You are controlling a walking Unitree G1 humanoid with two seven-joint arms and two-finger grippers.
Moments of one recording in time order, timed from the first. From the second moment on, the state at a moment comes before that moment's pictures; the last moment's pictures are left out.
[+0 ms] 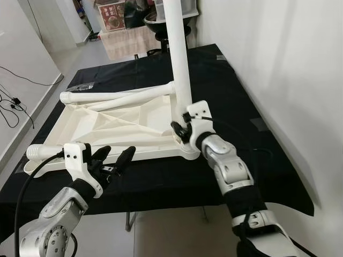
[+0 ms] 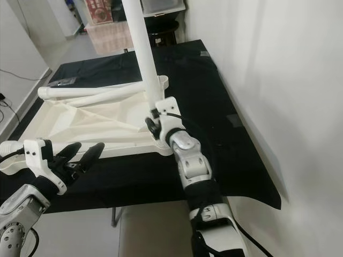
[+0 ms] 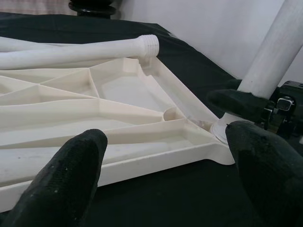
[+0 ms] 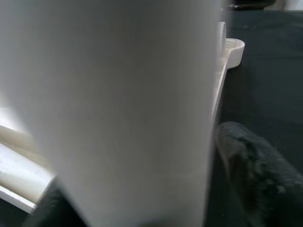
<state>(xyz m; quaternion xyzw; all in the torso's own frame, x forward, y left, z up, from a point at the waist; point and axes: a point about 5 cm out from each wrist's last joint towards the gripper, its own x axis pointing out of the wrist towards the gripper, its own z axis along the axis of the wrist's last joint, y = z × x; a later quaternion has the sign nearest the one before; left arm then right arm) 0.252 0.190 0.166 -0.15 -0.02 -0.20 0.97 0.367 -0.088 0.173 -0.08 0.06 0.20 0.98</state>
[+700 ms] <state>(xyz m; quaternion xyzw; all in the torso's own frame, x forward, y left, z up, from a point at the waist) 0.253 0.189 0.167 -0.15 -0.02 -0.20 0.97 0.382 -0.106 0.193 -0.10 0.05 0.50 0.86</state>
